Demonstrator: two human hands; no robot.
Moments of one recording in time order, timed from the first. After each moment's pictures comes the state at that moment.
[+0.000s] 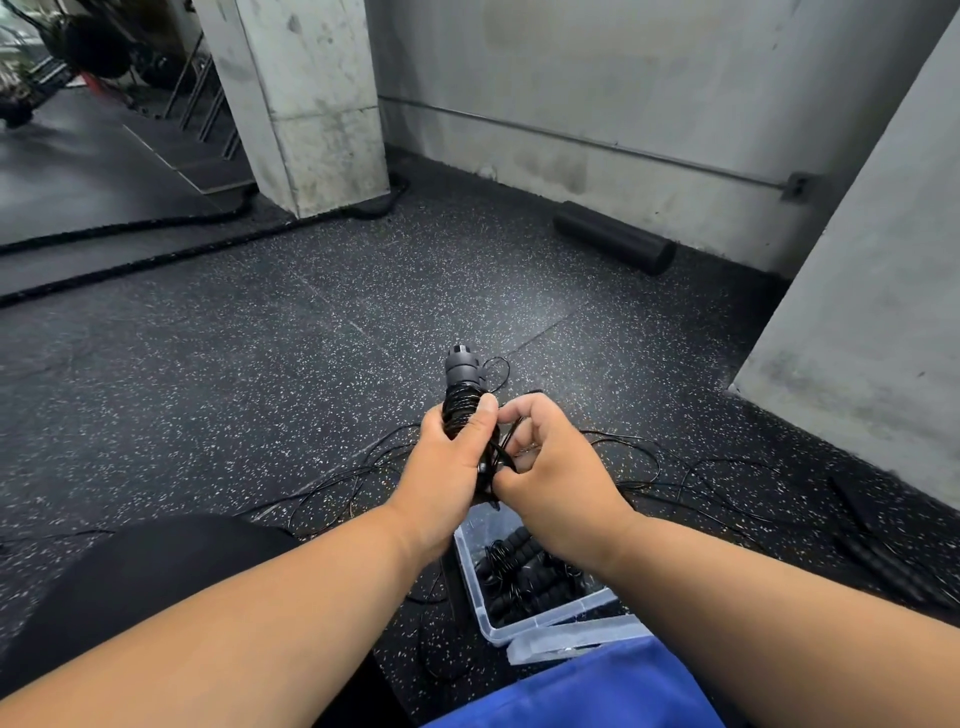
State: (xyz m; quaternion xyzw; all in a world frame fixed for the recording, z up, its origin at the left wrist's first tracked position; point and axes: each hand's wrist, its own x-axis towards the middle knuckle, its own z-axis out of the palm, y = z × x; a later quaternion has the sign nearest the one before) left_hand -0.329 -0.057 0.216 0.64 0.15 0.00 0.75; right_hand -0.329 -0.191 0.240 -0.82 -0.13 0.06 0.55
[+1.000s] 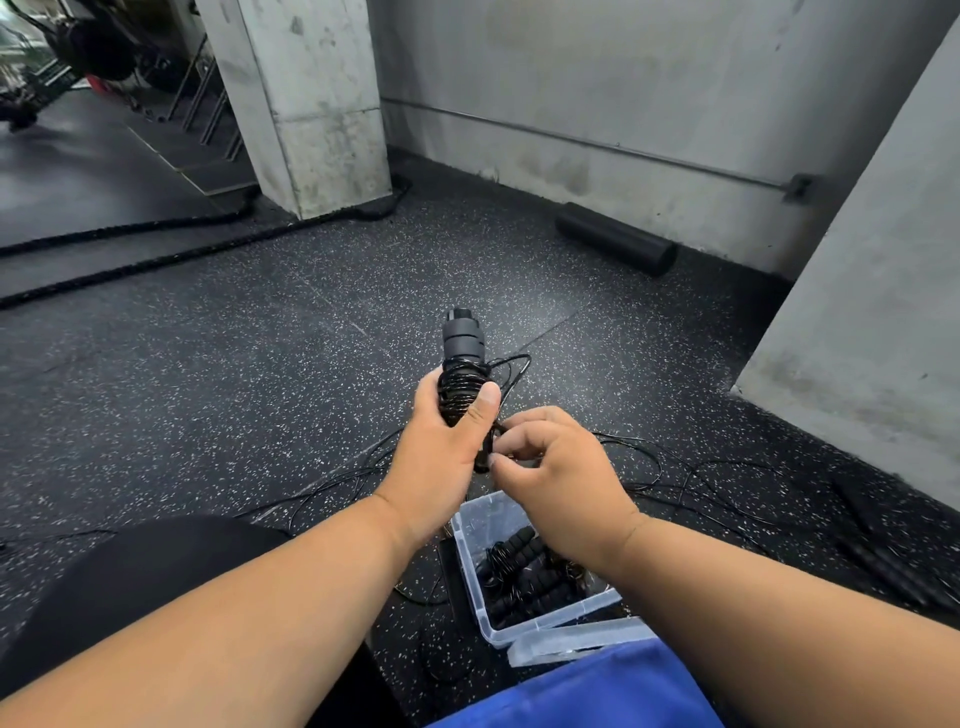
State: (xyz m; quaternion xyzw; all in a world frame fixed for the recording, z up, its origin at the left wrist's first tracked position) left_hand -0.324 -0.047 0.230 0.72 0.06 0.11 0.68; right_hand -0.321 -0.192 0.232 -0.84 -0.13 0.00 0.52
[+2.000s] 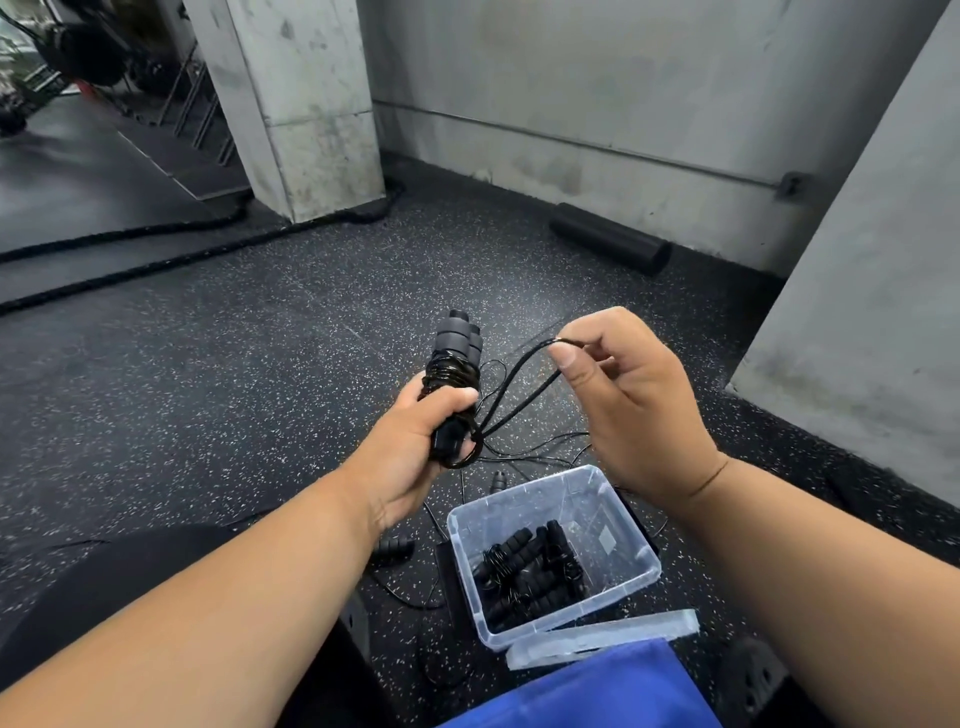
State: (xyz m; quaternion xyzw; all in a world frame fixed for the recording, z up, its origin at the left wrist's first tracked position) left_hand -0.313 -0.025 0.248 0.55 0.08 -0.07 0.83; right_hand -0.293 -0.239 0.295 -0.78 -0.29 -0.20 0.52
